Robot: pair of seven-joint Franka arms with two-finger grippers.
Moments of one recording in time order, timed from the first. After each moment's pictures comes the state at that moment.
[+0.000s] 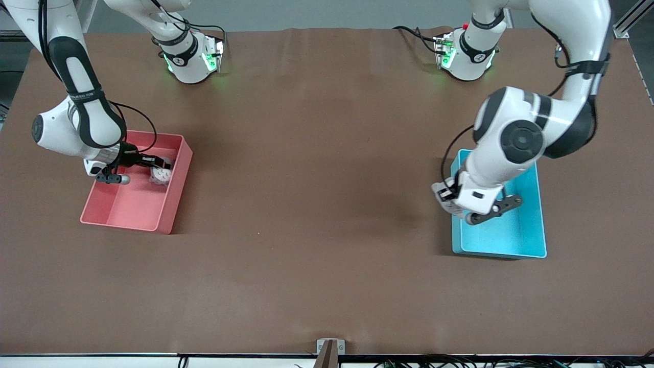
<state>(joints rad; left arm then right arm) -0.13 0.31 -0.17 -1.76 0.07 1.95 -0.65 0.01 0.24 -0.24 -2.43 0.65 2.35 -0.58</state>
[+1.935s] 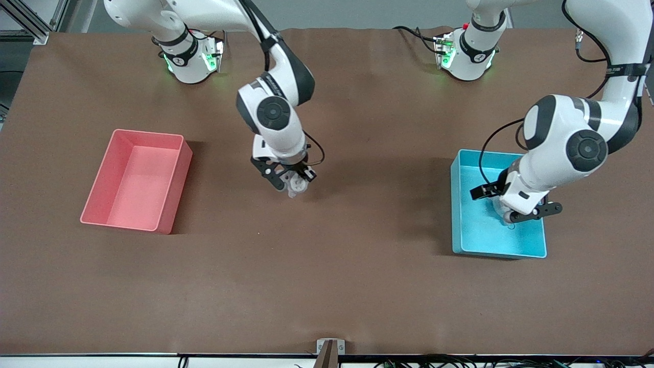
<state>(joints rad) 0.18 0.28 -0.39 -1.90 0.07 2.08 -0.48 0.94 0.54 -0.23 -1.73 0.22 2.29 1.45</state>
